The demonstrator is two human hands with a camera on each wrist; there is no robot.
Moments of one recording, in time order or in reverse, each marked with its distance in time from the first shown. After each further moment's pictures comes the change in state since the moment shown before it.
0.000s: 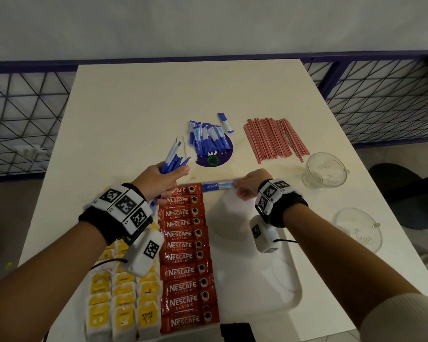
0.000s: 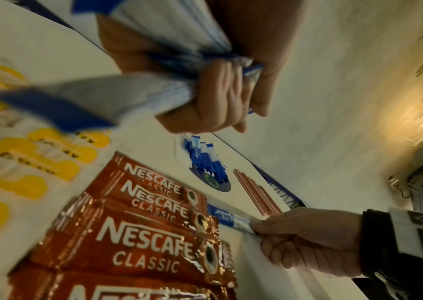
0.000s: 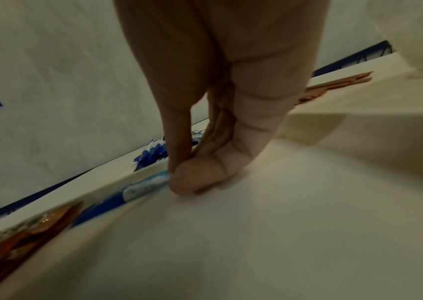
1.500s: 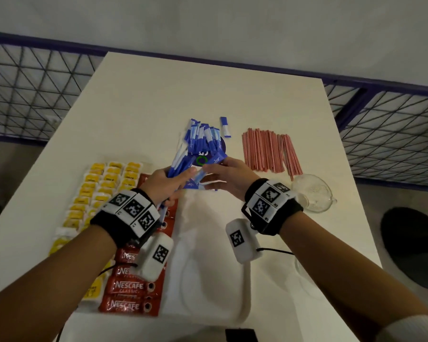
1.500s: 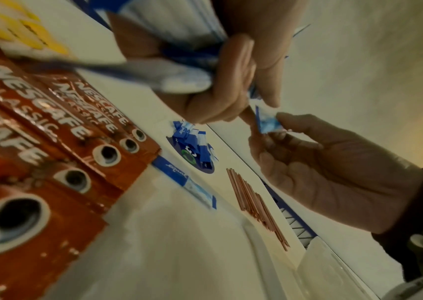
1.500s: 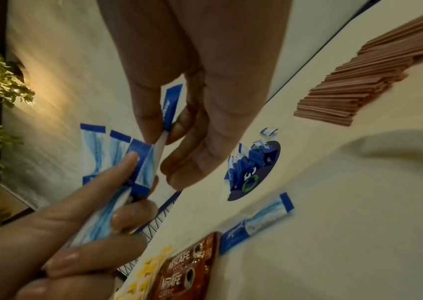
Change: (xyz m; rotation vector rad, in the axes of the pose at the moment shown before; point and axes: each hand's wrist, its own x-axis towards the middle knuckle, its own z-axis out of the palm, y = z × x) left_hand -0.017 0.009 0.089 -0.183 0.276 -0.022; right_hand -0.037 -0.021 -0.030 0.315 -0.581 -0.387
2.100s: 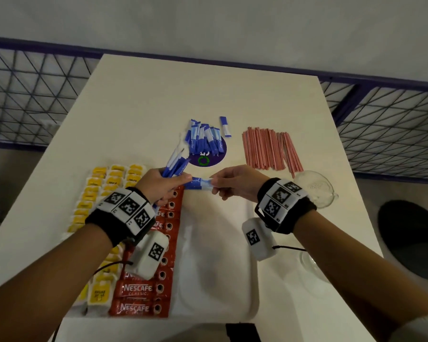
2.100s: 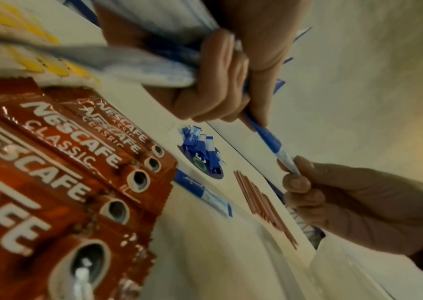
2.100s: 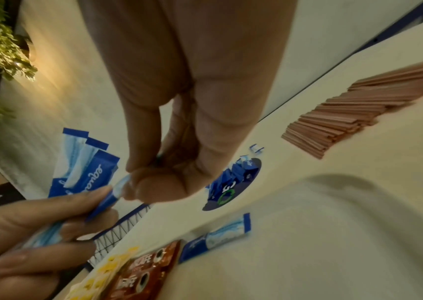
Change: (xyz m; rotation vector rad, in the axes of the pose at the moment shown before) left_hand 0.006 -0.003 -0.023 0.084 -0.032 0.001; right_hand -0.010 0.001 -0.010 -0.297 -0.067 0.084
